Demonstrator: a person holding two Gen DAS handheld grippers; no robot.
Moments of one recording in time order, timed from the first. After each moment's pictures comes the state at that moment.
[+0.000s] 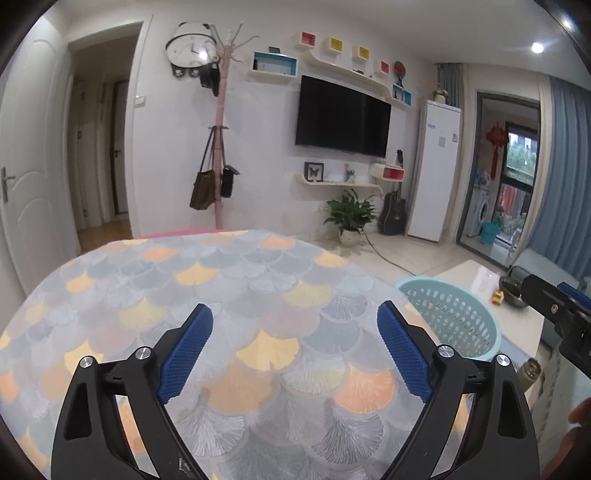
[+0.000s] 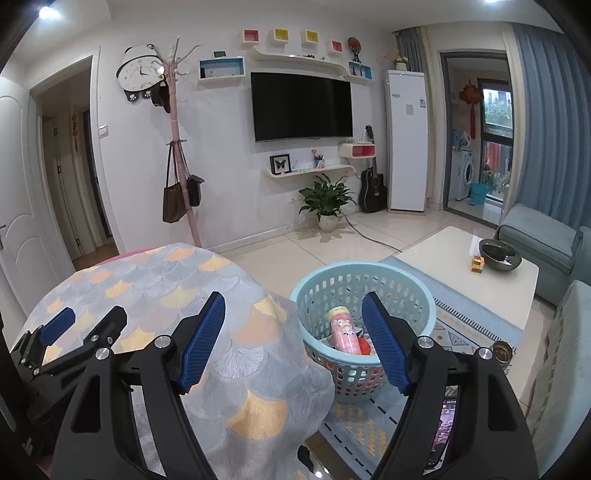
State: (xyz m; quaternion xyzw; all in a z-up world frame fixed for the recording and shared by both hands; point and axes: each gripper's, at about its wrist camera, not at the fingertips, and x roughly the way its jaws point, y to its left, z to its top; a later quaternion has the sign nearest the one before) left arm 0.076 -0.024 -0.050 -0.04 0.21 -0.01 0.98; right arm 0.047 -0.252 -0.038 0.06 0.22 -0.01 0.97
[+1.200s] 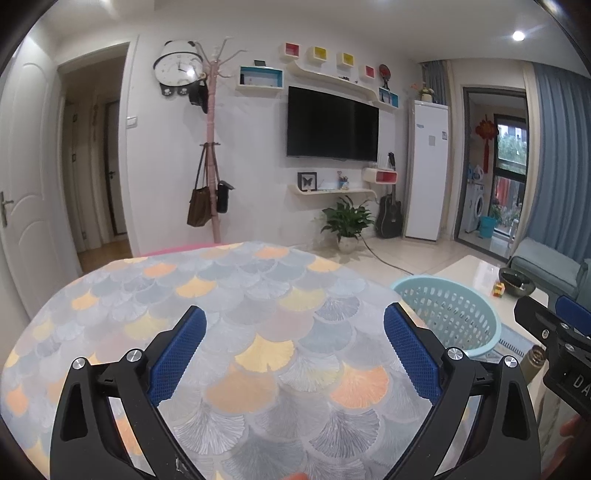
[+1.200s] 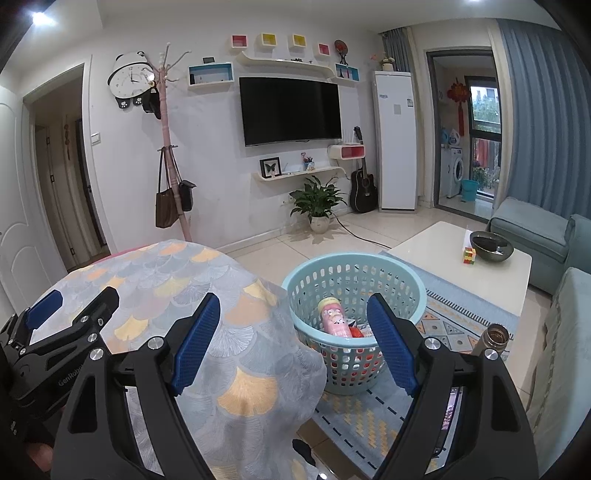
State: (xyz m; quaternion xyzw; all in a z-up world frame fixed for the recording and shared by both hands) left arm 0.064 -0.033 -0.047 0.00 0.19 -0.01 0.98; right arm 0.022 -0.257 -0.055 0.07 0.21 -0.03 0.97
